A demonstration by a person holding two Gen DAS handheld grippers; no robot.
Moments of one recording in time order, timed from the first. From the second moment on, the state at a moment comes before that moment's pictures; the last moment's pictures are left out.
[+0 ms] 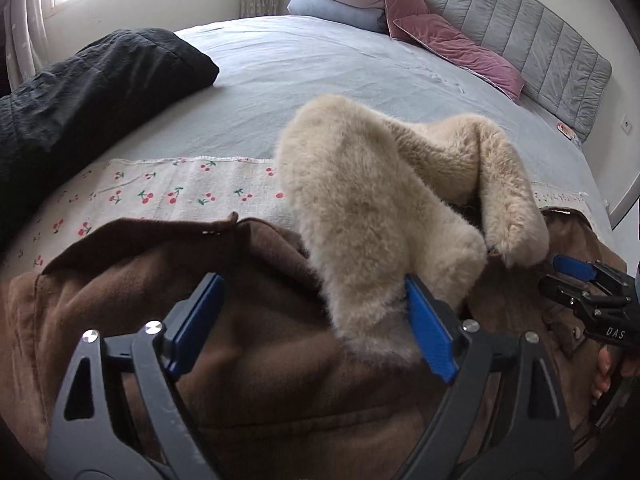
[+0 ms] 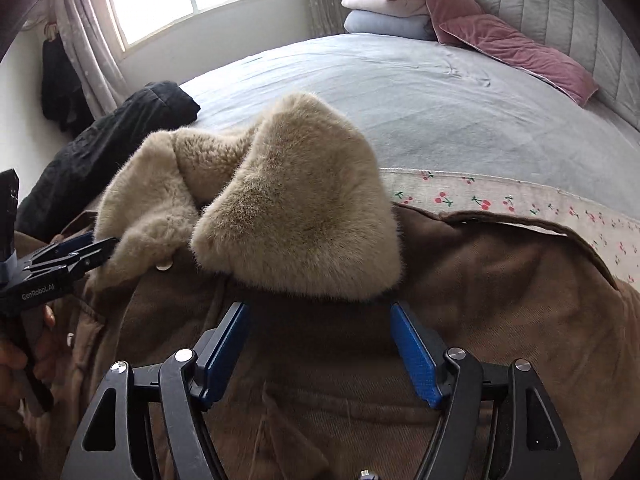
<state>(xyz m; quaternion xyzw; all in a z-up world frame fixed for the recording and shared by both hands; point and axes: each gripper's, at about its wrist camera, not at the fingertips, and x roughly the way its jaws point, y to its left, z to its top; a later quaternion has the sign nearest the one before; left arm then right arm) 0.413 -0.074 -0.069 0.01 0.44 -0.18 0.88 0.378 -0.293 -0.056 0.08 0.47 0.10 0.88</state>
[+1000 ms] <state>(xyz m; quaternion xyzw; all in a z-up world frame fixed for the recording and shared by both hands) 0.213 -0.039 -0.041 -0.05 0.50 -0.20 0.84 0.135 -0.590 -0.068 0.39 0.43 -0.15 0.80</state>
